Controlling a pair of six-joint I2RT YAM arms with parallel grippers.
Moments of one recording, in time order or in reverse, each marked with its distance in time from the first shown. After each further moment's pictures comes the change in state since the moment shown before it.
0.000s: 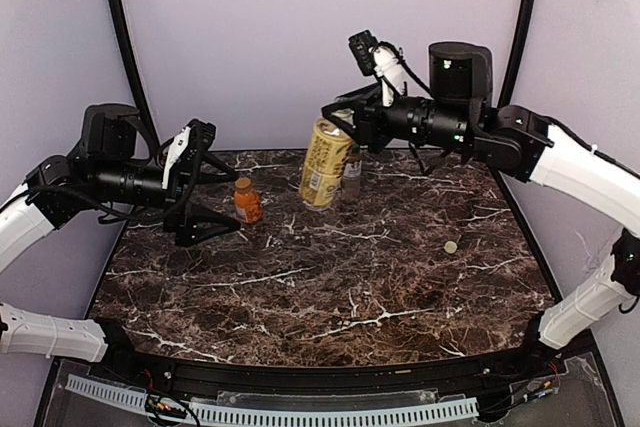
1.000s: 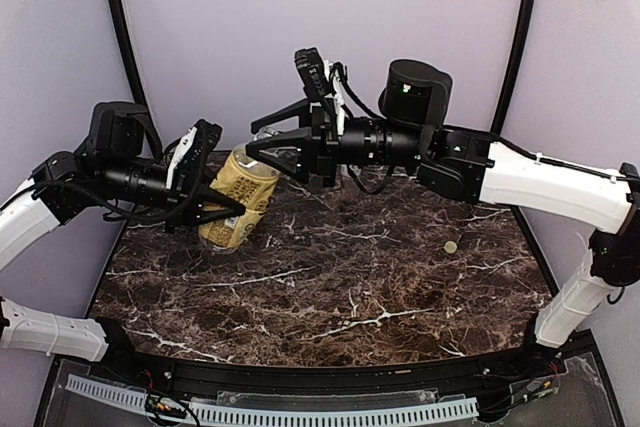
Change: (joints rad) left arm -0.010 0.034 0.014 -0.005 0.091 -0.014; right arm 0.083 0.148 -0.023 0.396 -0.470 0.013
